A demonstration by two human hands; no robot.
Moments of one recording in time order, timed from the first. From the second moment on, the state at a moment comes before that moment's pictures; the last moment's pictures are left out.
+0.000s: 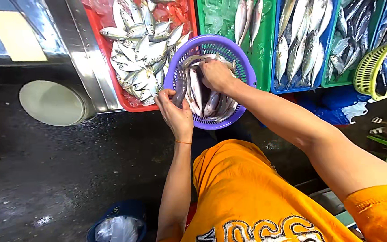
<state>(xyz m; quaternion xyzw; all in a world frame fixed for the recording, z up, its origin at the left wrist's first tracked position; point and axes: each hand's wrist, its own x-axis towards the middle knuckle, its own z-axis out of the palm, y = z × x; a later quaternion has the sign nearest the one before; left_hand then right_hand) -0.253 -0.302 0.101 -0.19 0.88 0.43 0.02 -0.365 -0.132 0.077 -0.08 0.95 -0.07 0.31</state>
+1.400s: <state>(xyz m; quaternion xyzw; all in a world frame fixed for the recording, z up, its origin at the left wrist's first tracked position) -0.251 -0.203 0.090 -0.07 0.94 0.17 0.28 -0.351 0.047 0.116 0.07 0.90 -0.41 0.13</state>
